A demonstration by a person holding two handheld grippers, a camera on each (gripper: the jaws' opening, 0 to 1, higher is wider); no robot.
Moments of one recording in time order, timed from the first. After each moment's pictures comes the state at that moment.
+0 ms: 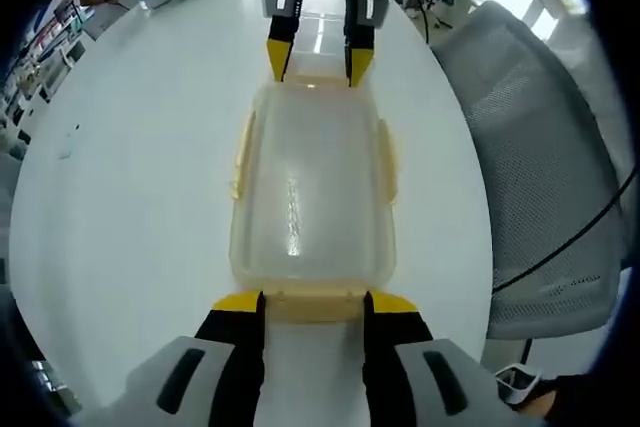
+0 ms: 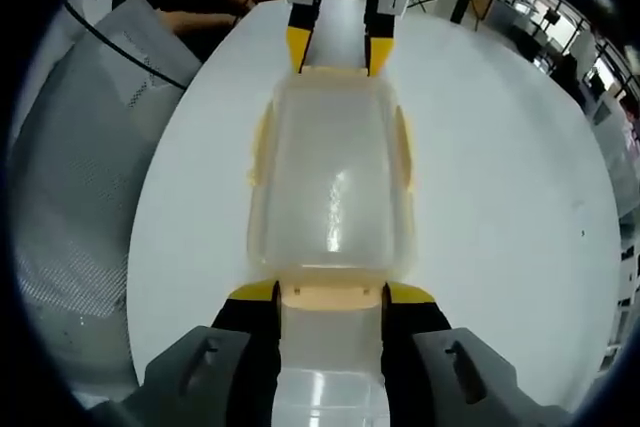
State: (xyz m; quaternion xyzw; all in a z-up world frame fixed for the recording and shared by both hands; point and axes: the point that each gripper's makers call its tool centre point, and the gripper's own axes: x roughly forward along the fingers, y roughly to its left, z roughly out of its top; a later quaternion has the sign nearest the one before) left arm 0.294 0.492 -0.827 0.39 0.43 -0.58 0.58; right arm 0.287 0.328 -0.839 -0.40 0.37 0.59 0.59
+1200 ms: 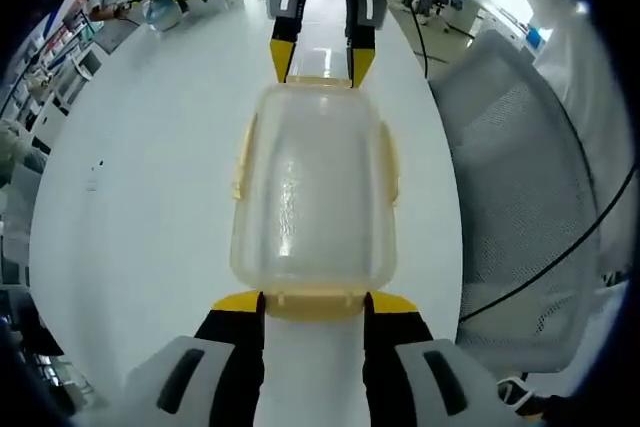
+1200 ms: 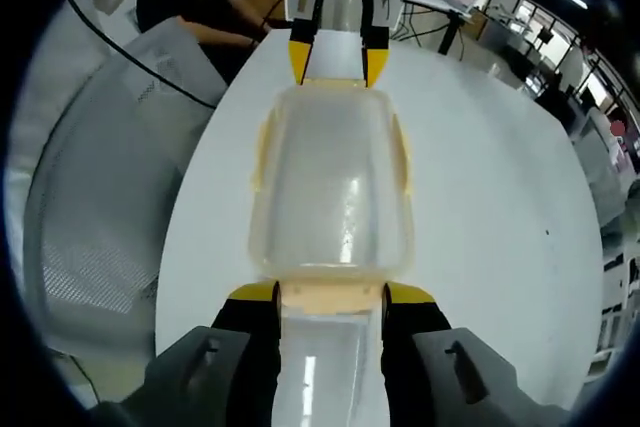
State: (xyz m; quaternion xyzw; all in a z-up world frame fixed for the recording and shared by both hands) left arm 0.281 0.442 -0.768 0.40 0.41 -0.56 0.60; right arm 0.279 0.284 -0.777 -0.40 0.33 0.60 0.61
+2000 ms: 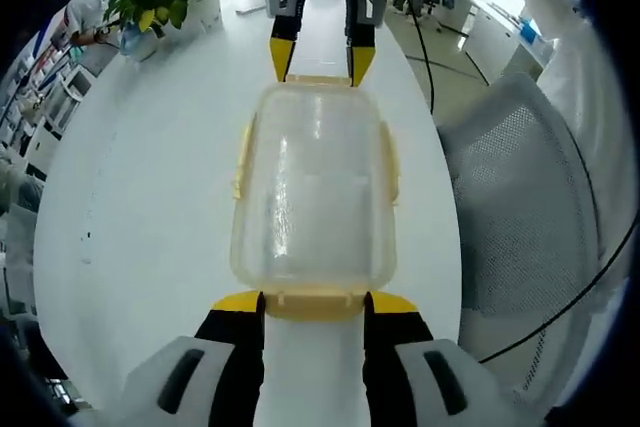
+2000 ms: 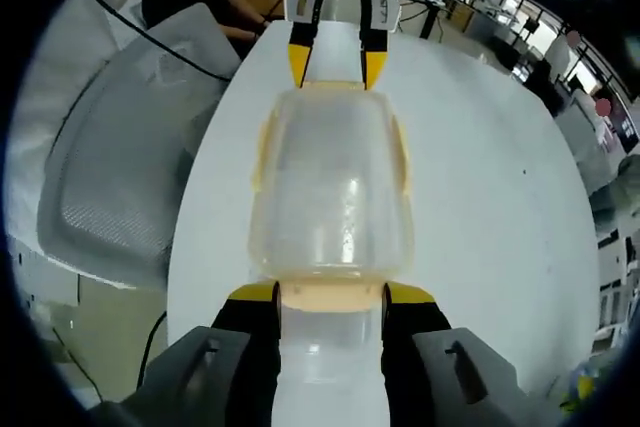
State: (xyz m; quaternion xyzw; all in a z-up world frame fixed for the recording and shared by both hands) left arm 0.277 0.322 -0.762 0.41 0.39 -0.58 0.59; right arm 0.269 0.166 -0.767 -0.39 0.35 0.58 0.62
